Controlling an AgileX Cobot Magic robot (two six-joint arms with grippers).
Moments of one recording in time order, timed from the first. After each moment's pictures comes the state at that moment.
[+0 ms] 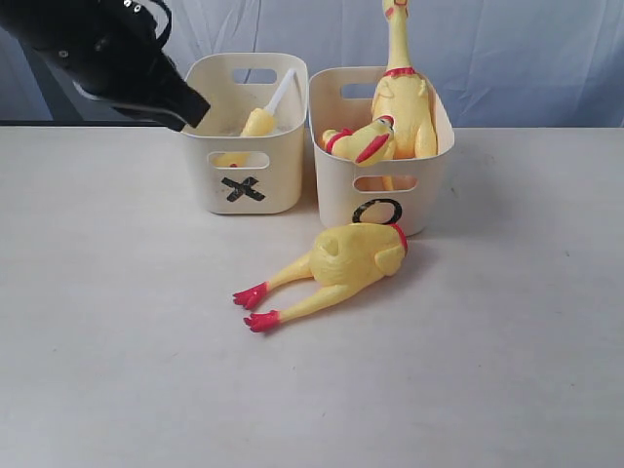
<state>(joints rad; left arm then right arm) -0.42 1.54 -1.41 -0.15 0.95 0.32 0.29 0.00 -0.41 0.63 0.73 -0.57</state>
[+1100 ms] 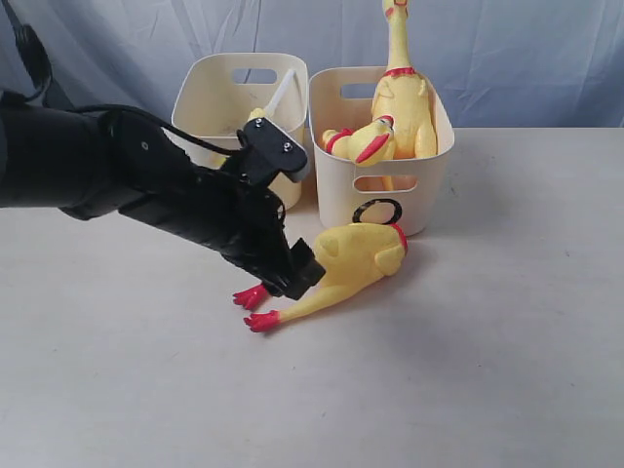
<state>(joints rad) -0.61 1.76 -1.03 -0.74 0.36 0.98 0.29 0.00 -0.41 0.63 0.73 -0.57</state>
